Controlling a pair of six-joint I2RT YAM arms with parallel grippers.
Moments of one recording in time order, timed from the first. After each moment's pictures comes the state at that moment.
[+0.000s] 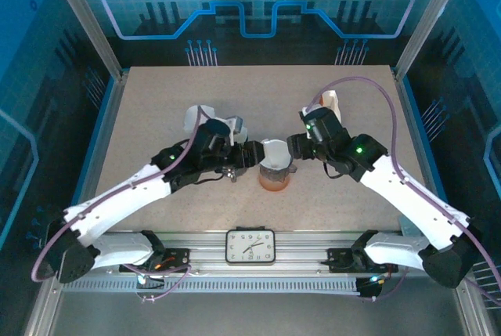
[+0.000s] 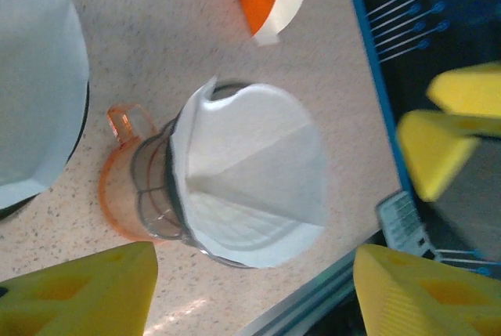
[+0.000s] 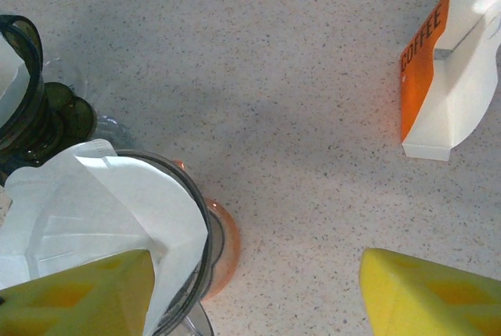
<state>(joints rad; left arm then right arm) -0.76 1.19 1.05 -0.45 0.10 -0.82 0.68 1.16 1.17 -0.83 0.28 0.34</state>
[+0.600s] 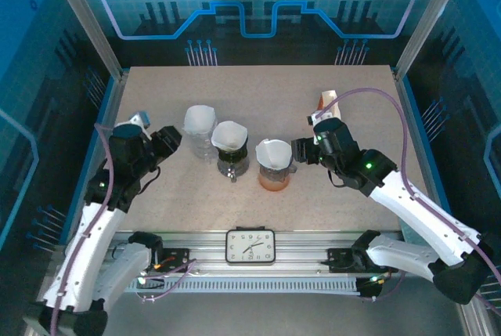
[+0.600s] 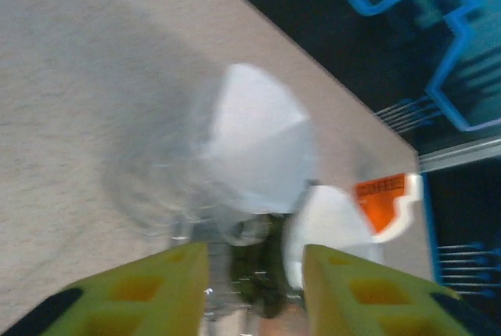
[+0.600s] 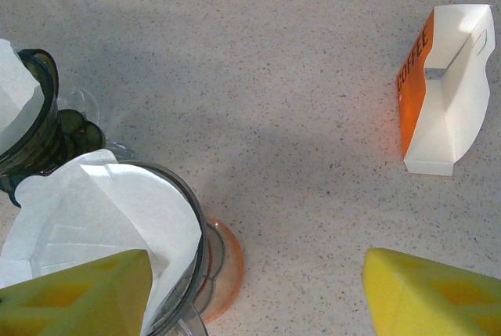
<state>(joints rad) -0.10 0.77 0.82 -0.59 0.12 -0.82 0.67 1.04 1.03 -0.69 0.29 0.34</state>
